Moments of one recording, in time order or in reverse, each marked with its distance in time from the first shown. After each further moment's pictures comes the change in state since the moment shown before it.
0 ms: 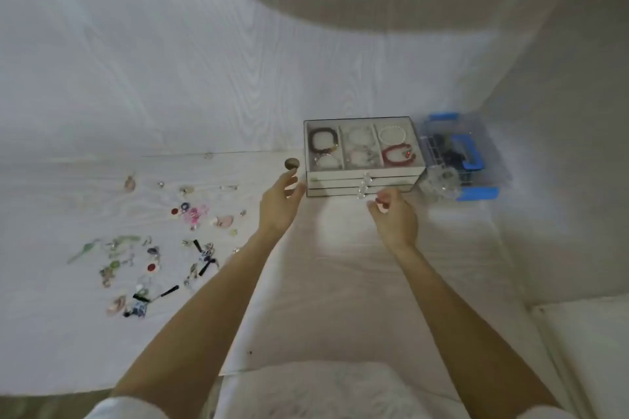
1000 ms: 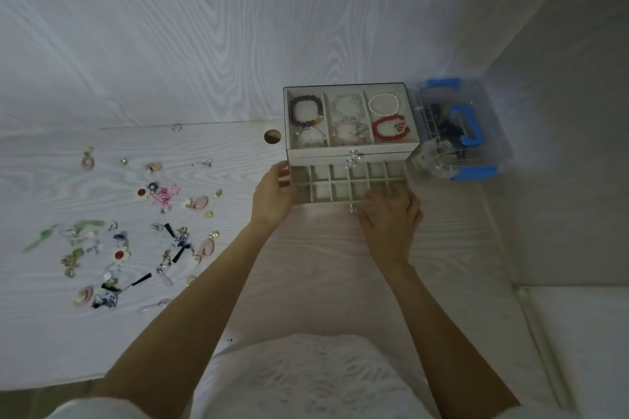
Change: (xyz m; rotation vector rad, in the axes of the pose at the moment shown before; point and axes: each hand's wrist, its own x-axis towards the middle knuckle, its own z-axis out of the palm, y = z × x) left_hand 0.009 -0.019 0.032 0.001 -0.053 -0.092; right_hand -0.030 0.038 0.008 -0.386 0.081 -0.109
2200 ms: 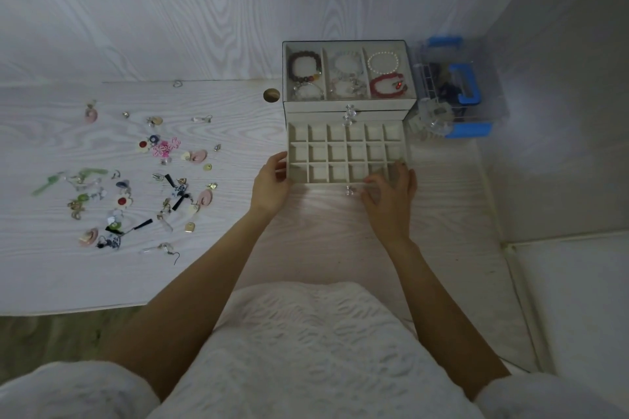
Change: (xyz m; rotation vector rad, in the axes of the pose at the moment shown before) left_hand -0.054 -0.037 0.017 -0.077 0.009 -0.076; right_hand -0.035 0.024 -0.009 0.362 -0.148 0.032
